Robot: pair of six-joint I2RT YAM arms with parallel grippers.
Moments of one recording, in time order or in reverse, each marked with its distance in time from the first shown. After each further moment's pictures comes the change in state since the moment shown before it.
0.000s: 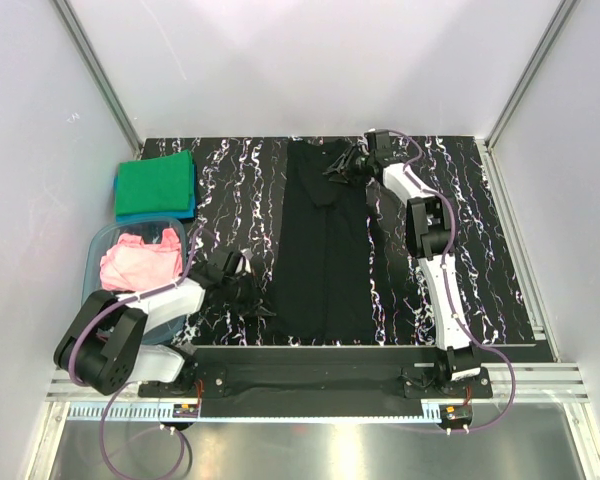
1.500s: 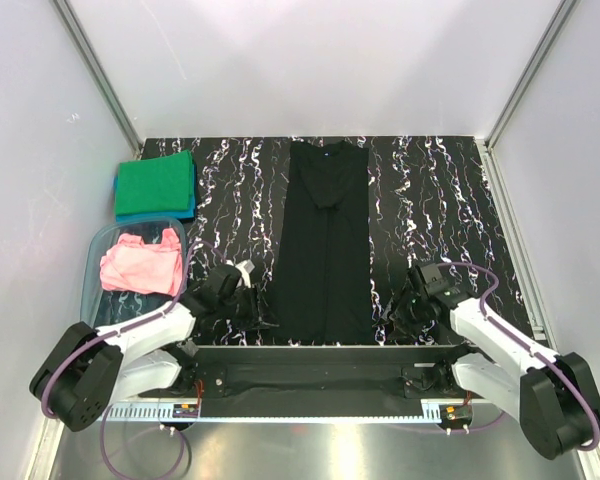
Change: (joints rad) left arm -0.122 -0.215 -0.159 0.076 -0.088 -0.024; right arm 0.166 -1.692 -1.854 -0.377 0.281 0.117
